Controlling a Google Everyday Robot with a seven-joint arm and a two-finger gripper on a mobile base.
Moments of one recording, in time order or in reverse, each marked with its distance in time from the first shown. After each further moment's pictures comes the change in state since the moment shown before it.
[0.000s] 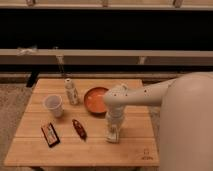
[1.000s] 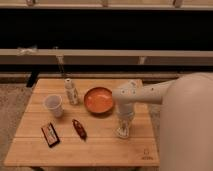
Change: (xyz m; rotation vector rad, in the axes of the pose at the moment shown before) arm -0.027 -0.067 -0.001 0.093 -0.007 0.086
